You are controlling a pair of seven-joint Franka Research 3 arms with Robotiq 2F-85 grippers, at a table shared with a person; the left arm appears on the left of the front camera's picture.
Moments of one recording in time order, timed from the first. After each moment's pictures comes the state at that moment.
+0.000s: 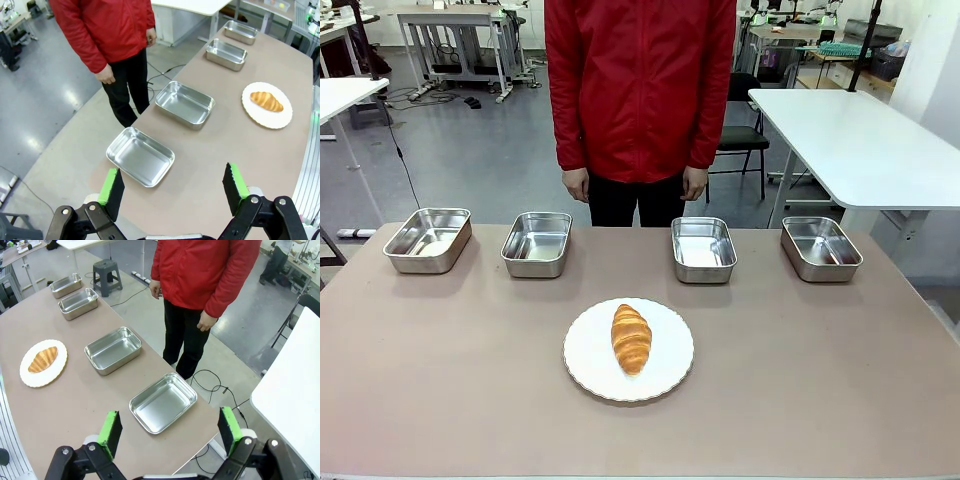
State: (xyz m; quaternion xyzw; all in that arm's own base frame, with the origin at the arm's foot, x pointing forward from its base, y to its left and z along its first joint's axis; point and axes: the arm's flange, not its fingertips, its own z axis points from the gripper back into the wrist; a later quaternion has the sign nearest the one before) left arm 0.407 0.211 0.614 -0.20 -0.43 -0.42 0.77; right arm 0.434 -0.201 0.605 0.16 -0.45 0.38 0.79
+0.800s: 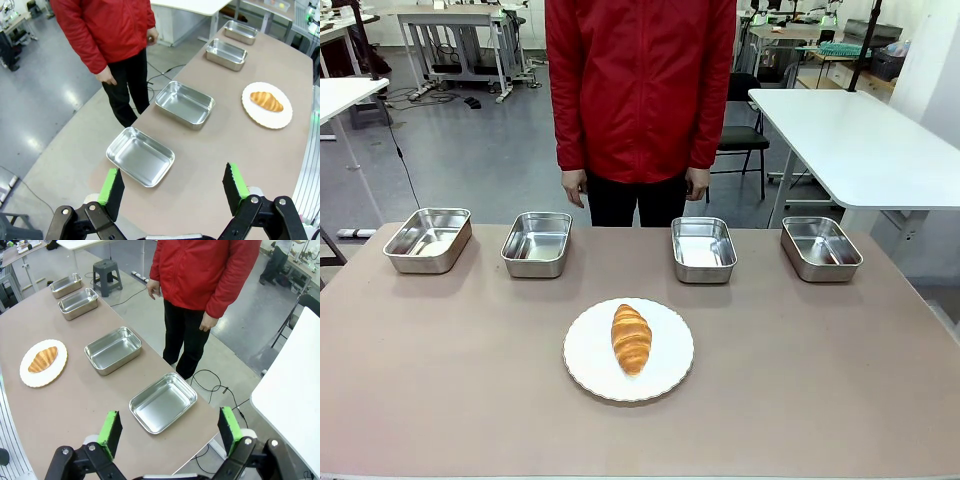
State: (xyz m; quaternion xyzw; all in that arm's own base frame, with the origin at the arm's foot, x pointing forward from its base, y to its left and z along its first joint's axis) left arm 0.407 0.211 0.614 -0.20 -0.43 -0.42 0.77; right arm 0.435 -0.201 0.604 0.16 -0.45 0.38 0.79
